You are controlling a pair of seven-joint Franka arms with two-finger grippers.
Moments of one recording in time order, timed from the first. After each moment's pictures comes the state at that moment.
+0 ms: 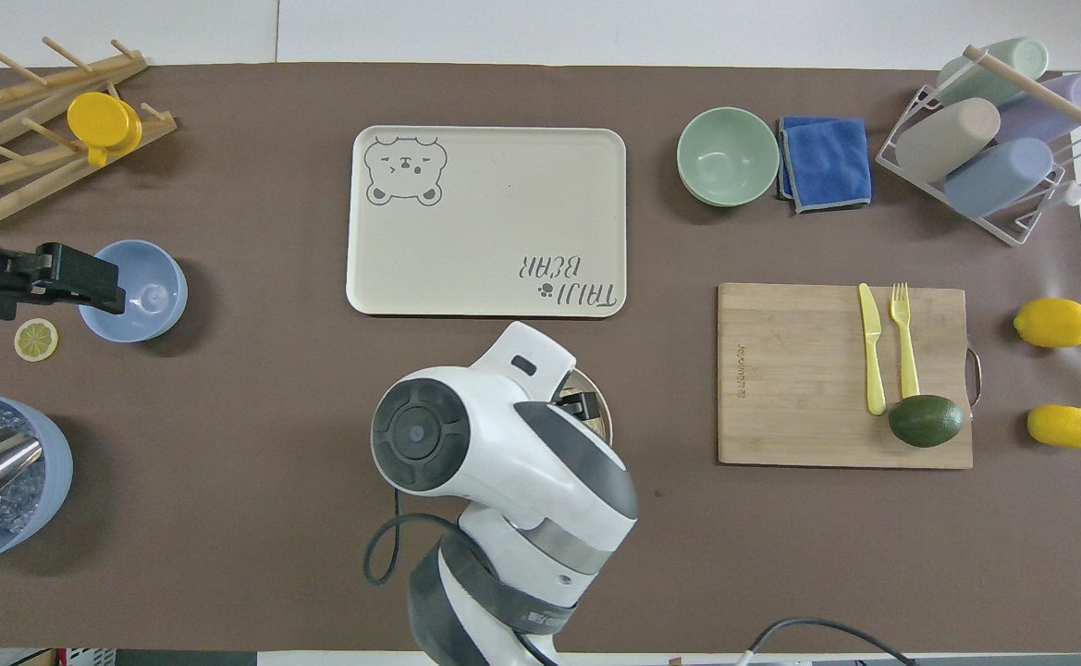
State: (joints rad) left arm -0.04 0.00 -0.08 -1.55 -0.02 1.47 -0.09; right arm 0.64 0.24 0.12 -1.72 -0.20 1.84 0.69
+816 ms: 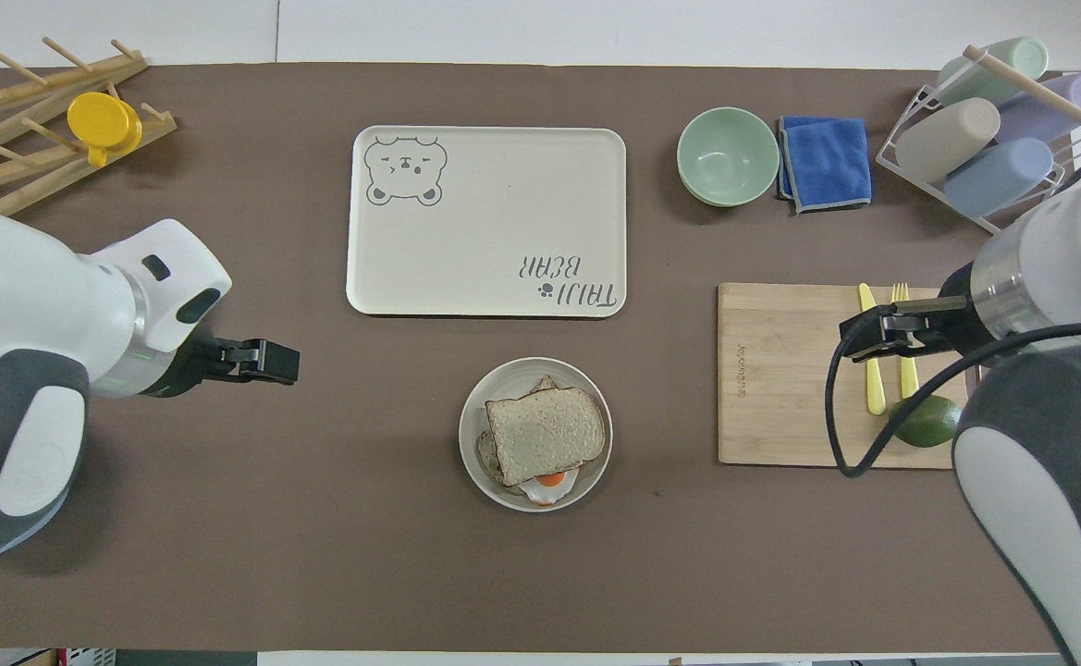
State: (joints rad) left arm -0.21 -0.15 -0.11 -2.01 -0.11 1.80 -0.18; right arm 0.07 -0.07 0.11 -1.70 -0.04 1.50 0.19
